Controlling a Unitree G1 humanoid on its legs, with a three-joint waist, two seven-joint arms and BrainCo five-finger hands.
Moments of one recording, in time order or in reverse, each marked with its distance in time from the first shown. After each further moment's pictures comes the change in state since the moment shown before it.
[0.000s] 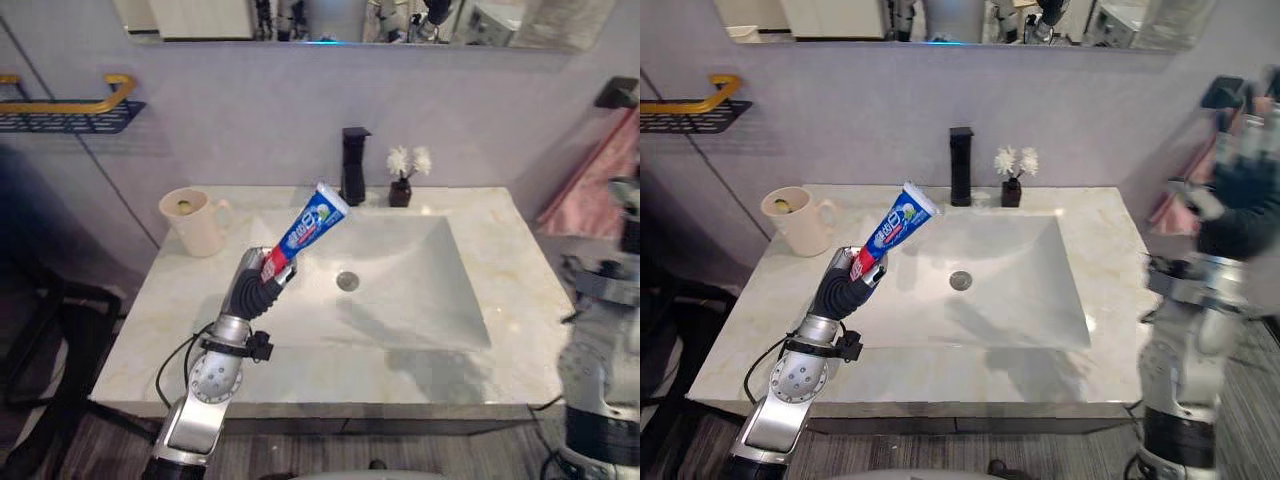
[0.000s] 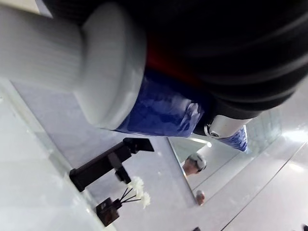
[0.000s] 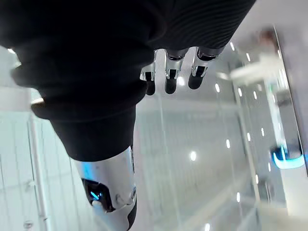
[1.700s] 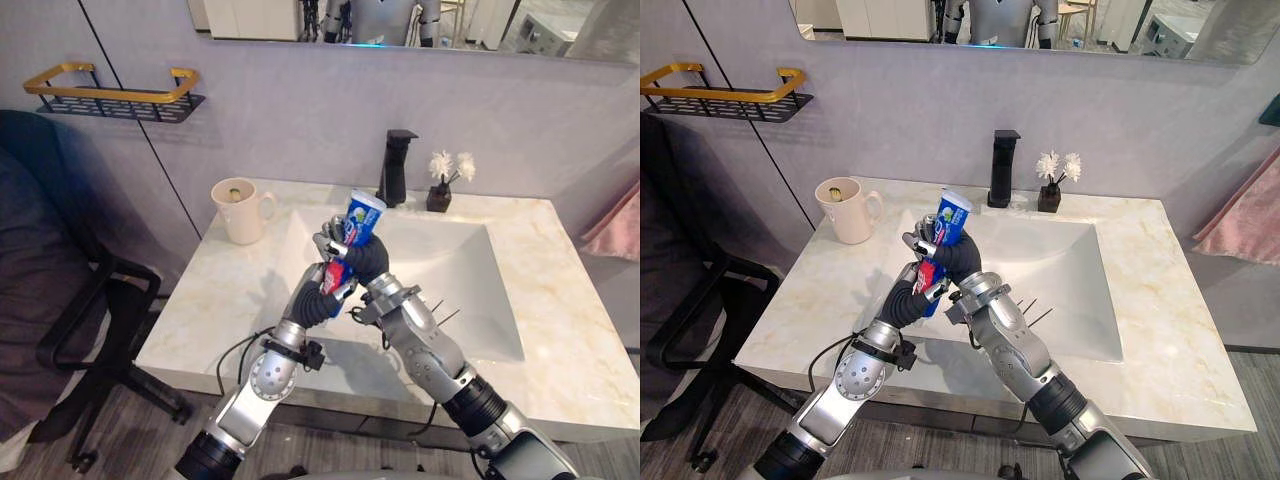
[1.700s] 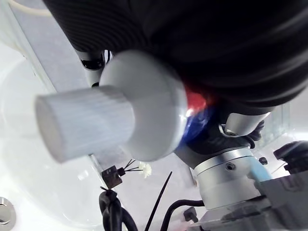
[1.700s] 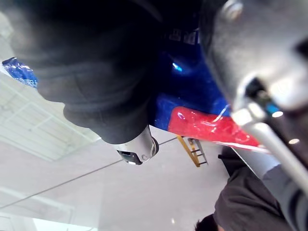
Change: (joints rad) left arm -0.049 -0.015 -0.257 0.191 0.034 0.008 0.105; right arm -0.162 0.189 0.690 0.334 0.072 0.195 0.035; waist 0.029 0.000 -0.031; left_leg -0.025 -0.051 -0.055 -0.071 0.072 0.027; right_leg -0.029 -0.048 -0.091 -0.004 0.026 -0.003
